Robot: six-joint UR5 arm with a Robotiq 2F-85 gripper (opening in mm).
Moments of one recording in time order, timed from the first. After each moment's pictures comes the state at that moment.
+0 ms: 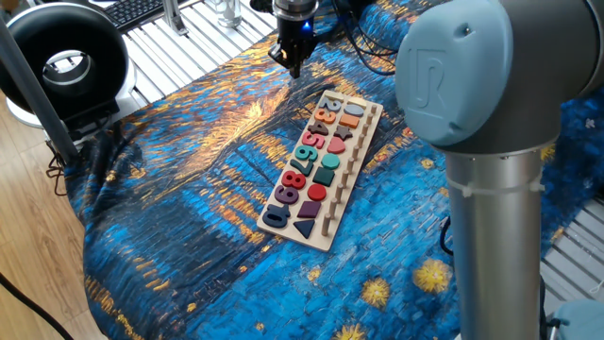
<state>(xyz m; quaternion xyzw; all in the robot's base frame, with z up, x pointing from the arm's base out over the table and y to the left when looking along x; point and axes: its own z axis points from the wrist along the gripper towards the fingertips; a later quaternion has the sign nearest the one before) 0.734 -0.096 0.045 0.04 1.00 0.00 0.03</state>
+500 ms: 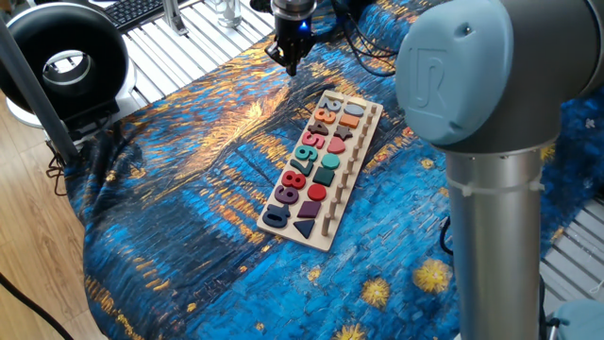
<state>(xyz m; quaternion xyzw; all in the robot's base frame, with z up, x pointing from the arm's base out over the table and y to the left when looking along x) 0.747 -0.106 0.042 0.05 1.00 0.00 0.03</state>
